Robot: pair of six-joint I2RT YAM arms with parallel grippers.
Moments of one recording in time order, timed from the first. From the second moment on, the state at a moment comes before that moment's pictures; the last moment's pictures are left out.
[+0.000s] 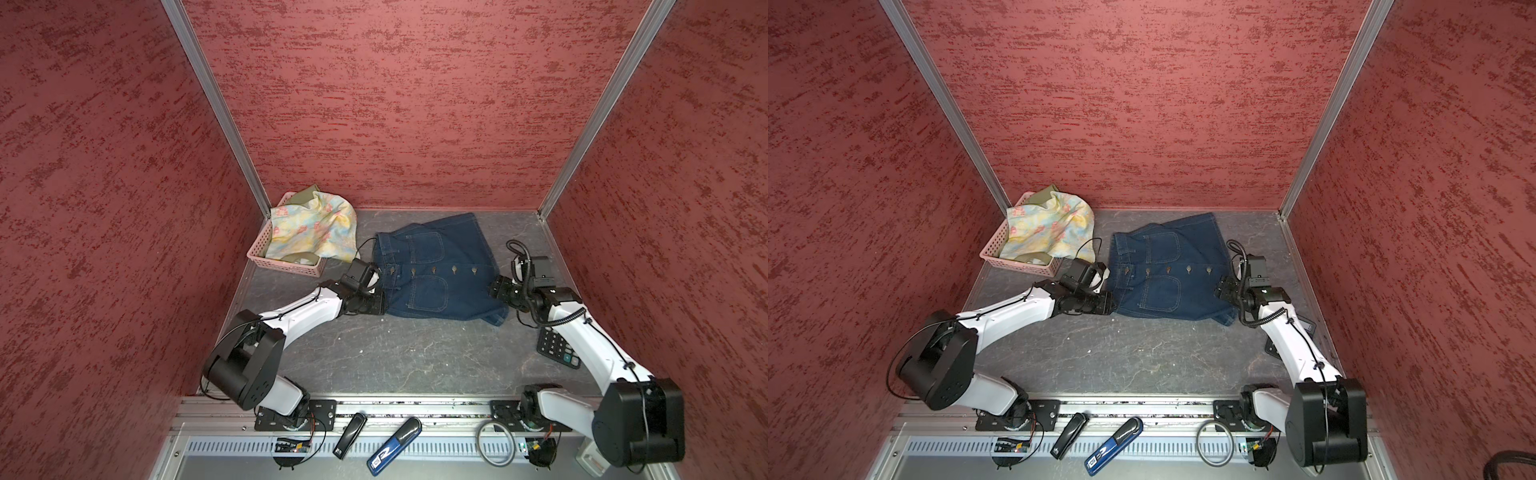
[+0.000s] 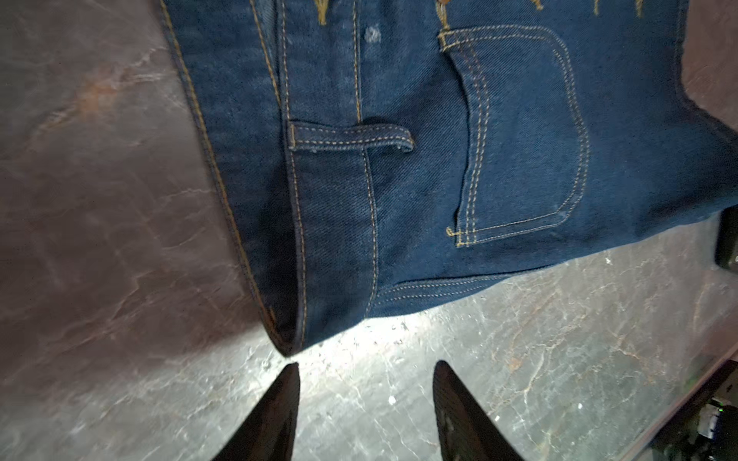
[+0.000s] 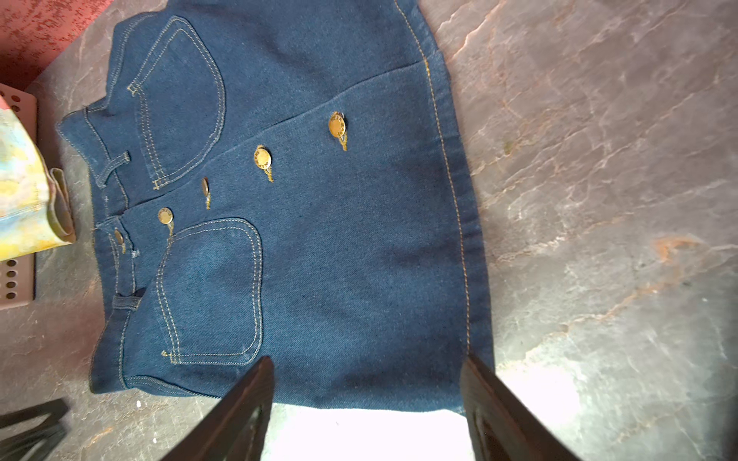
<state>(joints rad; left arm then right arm) -0.53 1.53 0.85 -0.37 0.22 -0.40 0.06 1.17 0.79 -0.56 -0.15 0.49</state>
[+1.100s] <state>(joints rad) -0.40 1.62 0.92 -0.19 0.37 -0.48 0.06 1.21 0.80 -0.65 -0.14 0.44</state>
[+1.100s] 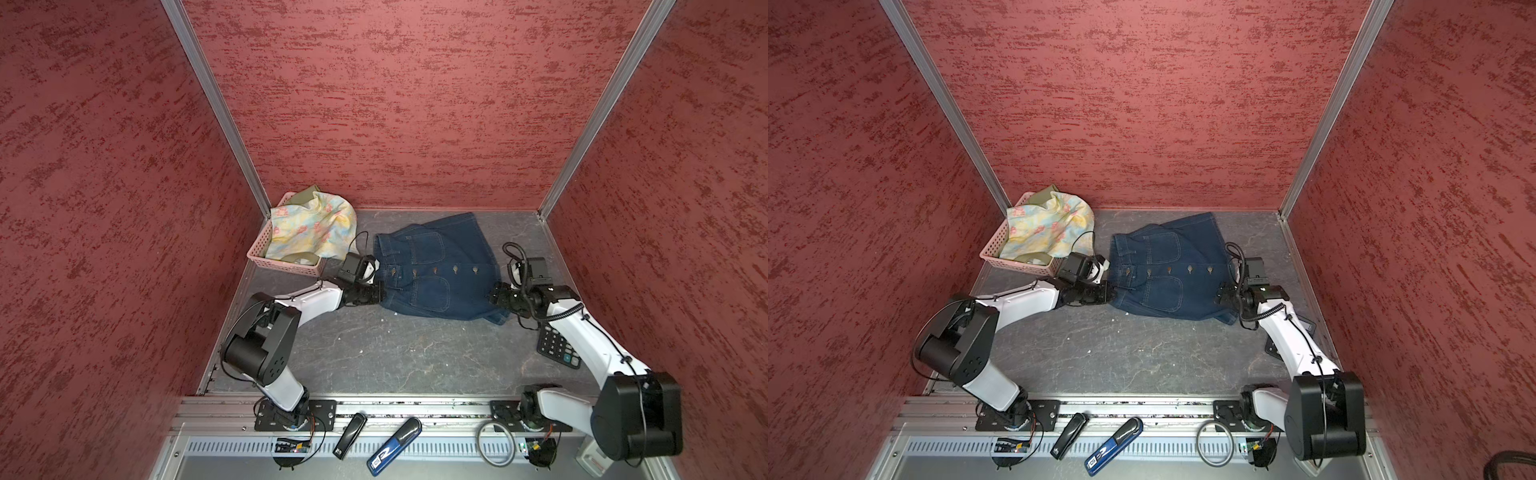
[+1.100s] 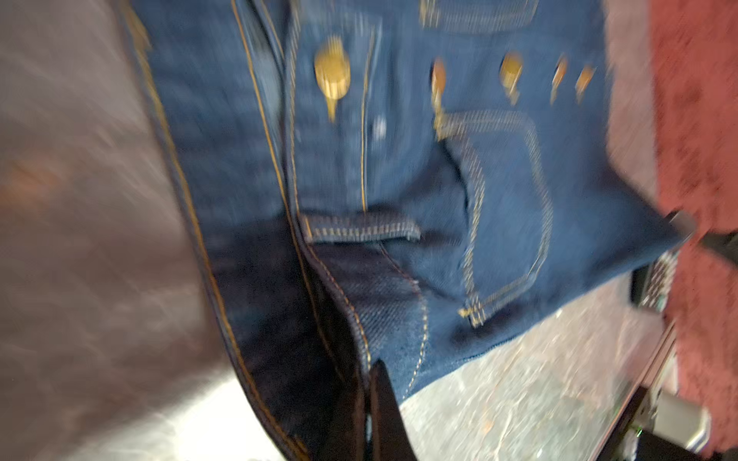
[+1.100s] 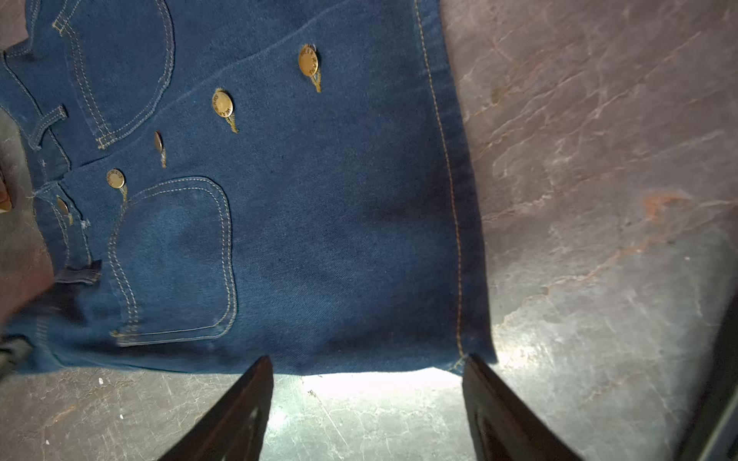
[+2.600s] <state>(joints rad) -0.24 1.65 1.11 -0.26 0.37 -0.61 0.20 0.85 0.21 -0.03 -0.40 0.83</state>
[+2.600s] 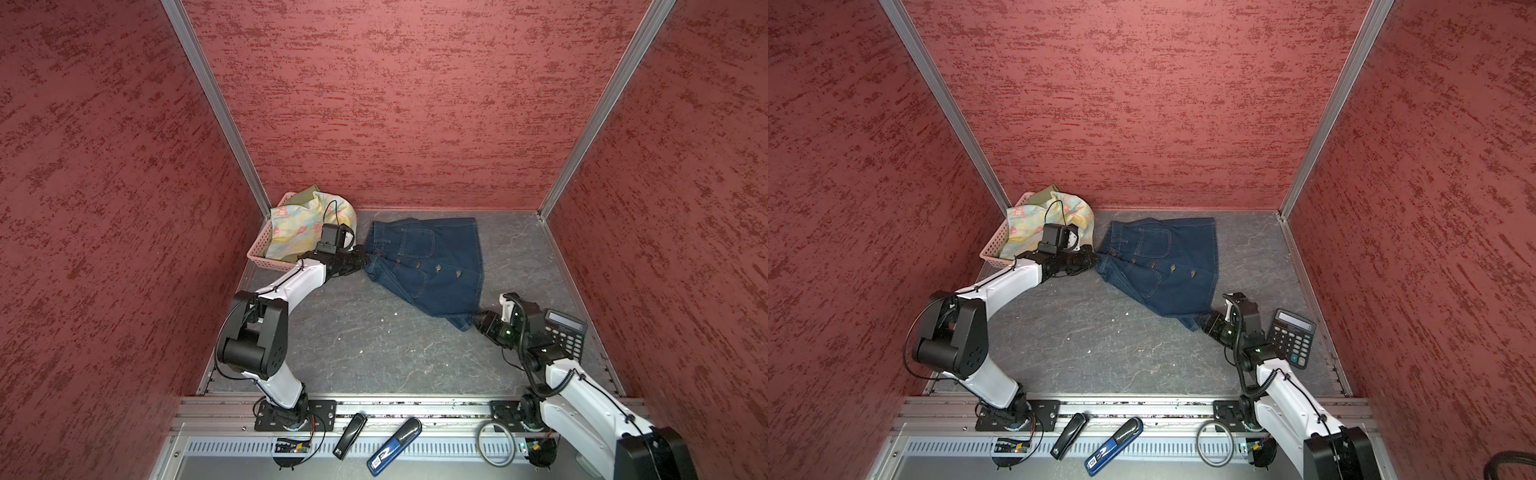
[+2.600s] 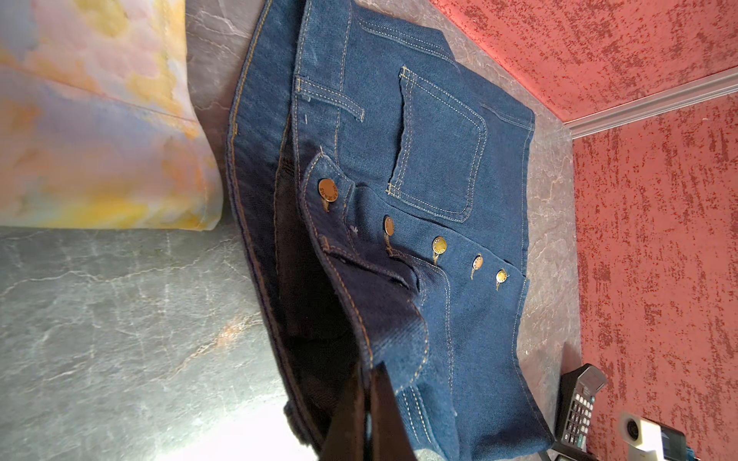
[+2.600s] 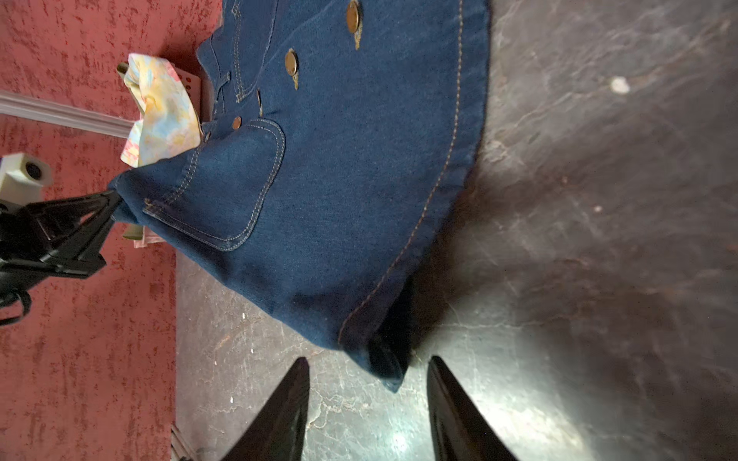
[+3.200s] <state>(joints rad) -0.25 1.65 1.12 -0.27 0.37 -0.61 0.26 0.99 0.13 0.16 -0.40 0.78</state>
